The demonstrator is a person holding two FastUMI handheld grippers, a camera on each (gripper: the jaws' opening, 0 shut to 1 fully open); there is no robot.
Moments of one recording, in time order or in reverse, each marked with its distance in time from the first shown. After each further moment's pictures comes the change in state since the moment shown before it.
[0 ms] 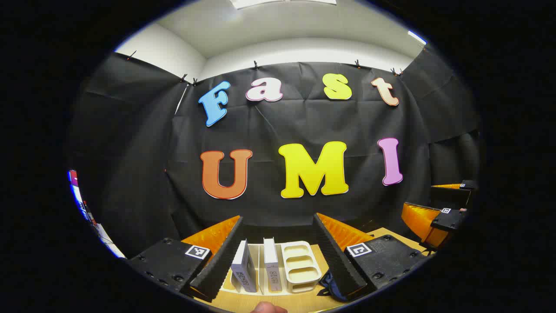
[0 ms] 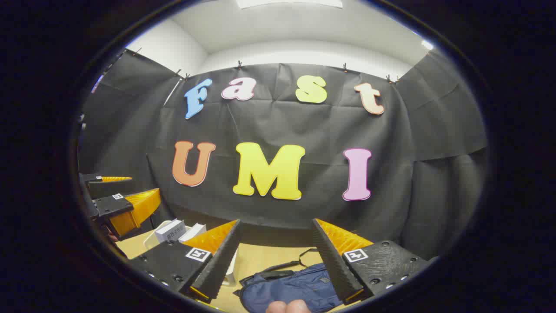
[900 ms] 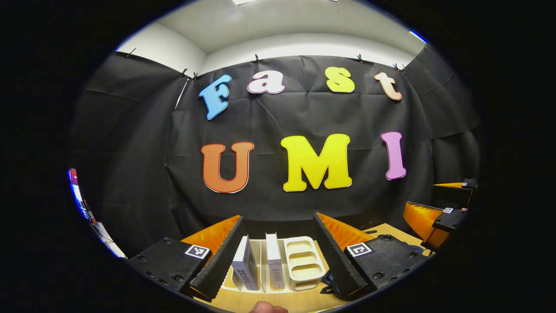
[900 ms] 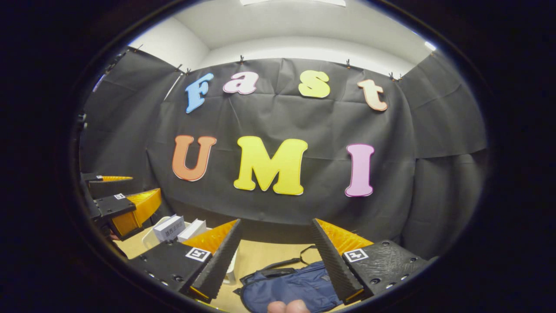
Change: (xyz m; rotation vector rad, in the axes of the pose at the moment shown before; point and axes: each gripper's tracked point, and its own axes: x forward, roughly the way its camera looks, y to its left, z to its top) left arm 0.007 0.005 -0.013 0.003 0.034 0.015; right arm 0.007 0.005 -0.010 -0.015 0.027 0.005
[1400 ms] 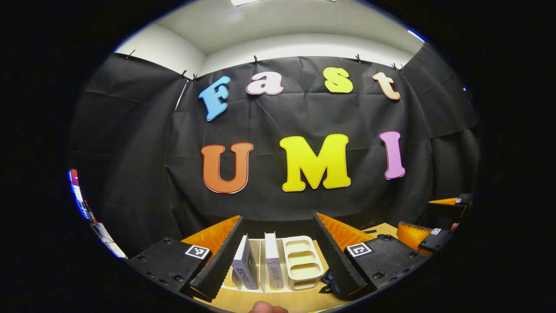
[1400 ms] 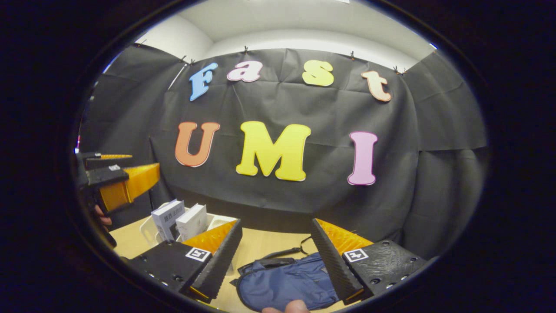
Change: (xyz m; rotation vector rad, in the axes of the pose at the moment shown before) left arm -0.009 -0.003 0.000 0.010 -0.005 0.003; right arm -0.002 0.001 -0.055 -0.037 0.087 0.026
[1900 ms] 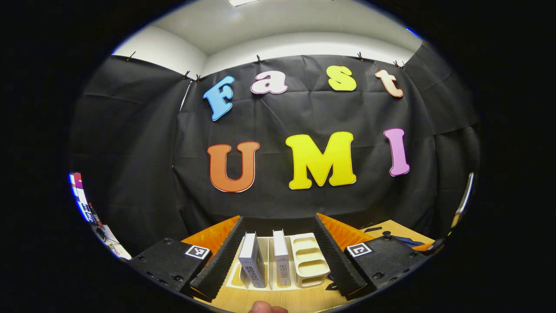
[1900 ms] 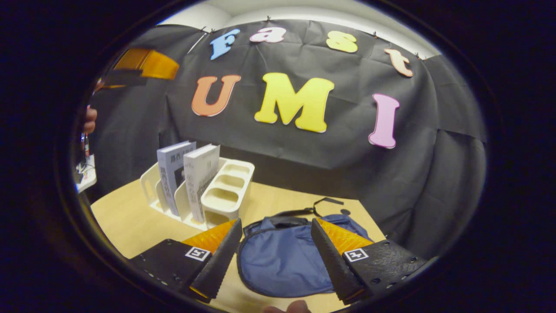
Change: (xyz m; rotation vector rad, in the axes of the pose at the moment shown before) left arm -0.008 0.016 -0.005 0.019 0.020 0.030; right arm 0.005 0.035 -0.155 -0.094 0.270 0.097
